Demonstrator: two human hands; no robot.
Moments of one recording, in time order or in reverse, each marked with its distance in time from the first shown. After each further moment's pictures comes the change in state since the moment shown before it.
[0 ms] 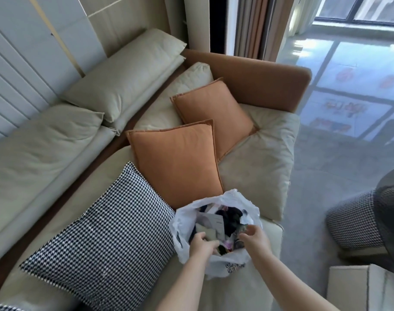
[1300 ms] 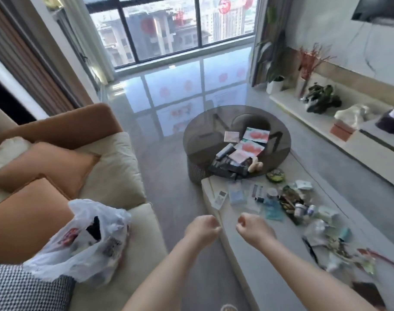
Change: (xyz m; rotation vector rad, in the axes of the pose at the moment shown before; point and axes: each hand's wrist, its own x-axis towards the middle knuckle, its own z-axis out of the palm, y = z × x) left_hand -0.336 -0.164 0.306 1.339 -0.461 0.971; right_hand -0.294 0.381 -0.292 -0.259 0.506 0.077
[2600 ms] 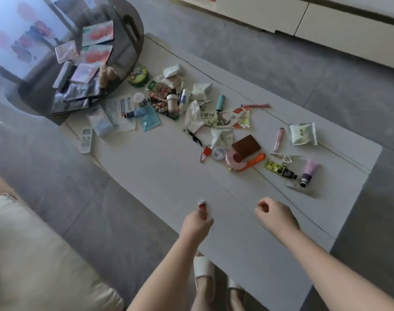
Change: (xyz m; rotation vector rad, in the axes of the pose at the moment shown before) left_hand -0.032 0.126 0.456 0.116 -0.478 -0.091; right_hand -0.197 0.463 0.146 0.439 -0.017 0.766
